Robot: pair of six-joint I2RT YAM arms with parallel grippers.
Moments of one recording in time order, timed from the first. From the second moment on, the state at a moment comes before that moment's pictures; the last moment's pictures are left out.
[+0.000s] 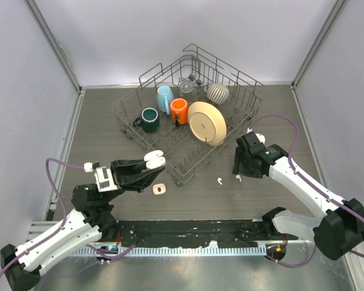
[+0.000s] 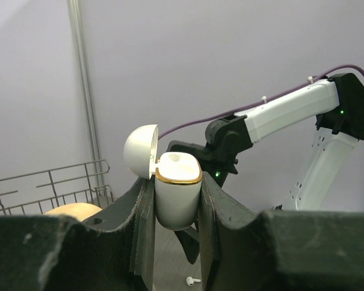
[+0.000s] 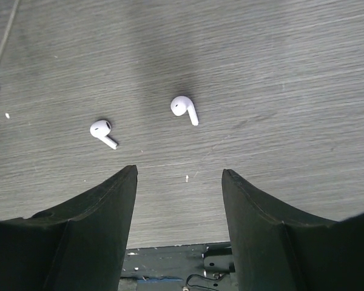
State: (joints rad) left arm -0.84 0.47 0.32 0.83 0.33 -0.18; right arm 0.48 1.11 0.85 -0.91 0.24 0.63
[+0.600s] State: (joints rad) left arm -0.84 0.45 0.32 0.79 0.32 -0.17; right arm 0.41 1.18 0.66 -0.63 0.15 0.70
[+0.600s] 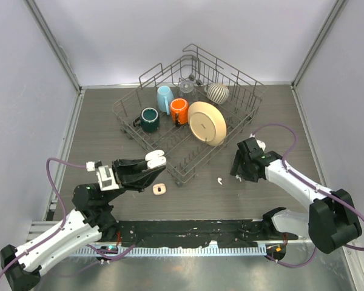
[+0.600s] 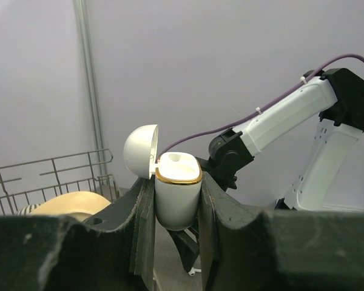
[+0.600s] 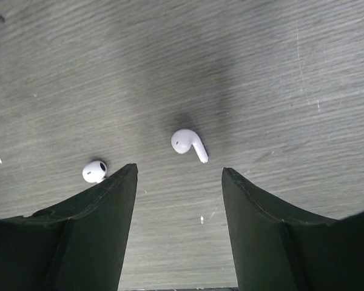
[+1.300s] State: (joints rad) left arm -0.84 0.48 0.32 0.76 0.32 -0.16; right arm 0.37 1.23 0.57 -0.44 0.11 0.74
